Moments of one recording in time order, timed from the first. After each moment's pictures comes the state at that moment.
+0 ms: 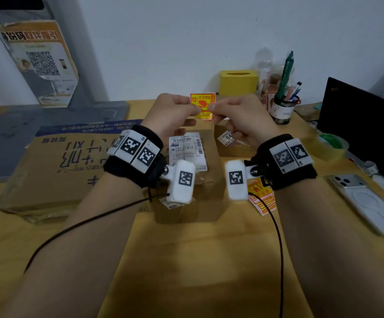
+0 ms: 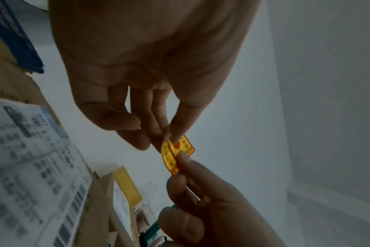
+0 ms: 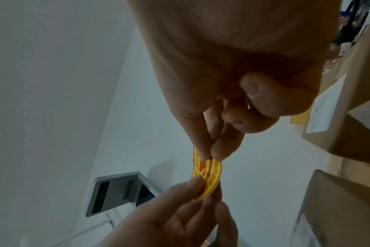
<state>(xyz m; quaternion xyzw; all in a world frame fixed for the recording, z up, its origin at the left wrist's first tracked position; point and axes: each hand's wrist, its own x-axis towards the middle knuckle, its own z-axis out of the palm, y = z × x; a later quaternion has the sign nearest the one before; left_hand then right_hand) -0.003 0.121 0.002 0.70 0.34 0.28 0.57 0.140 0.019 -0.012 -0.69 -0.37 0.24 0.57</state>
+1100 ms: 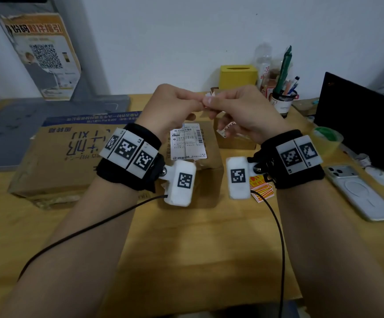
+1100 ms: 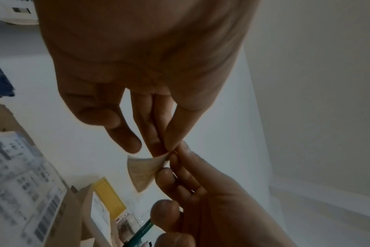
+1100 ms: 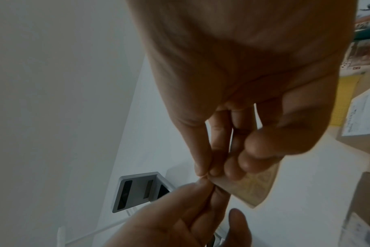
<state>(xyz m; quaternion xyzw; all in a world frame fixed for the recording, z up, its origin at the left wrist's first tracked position) -0.034 0.083 0.017 0.76 0.31 0.30 0.48 0.108 -0.012 0.008 -0.66 -0.41 0.29 0.57</state>
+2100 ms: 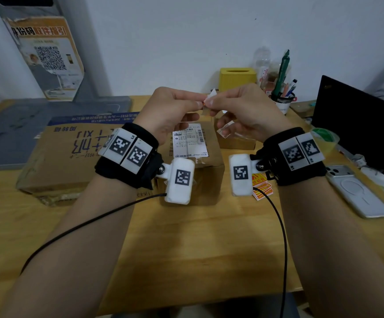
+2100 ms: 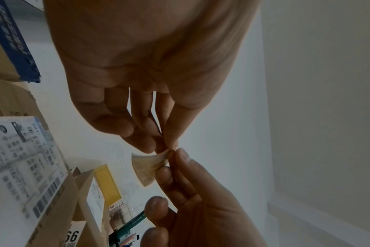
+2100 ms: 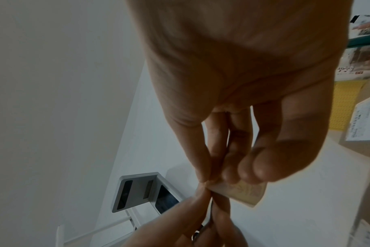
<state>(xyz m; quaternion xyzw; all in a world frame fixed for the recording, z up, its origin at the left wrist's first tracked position) -0.046 0.084 0.017 0.71 0.28 0.28 0.58 0.105 -0.016 0.013 -0.64 -0.40 0.30 0.58</state>
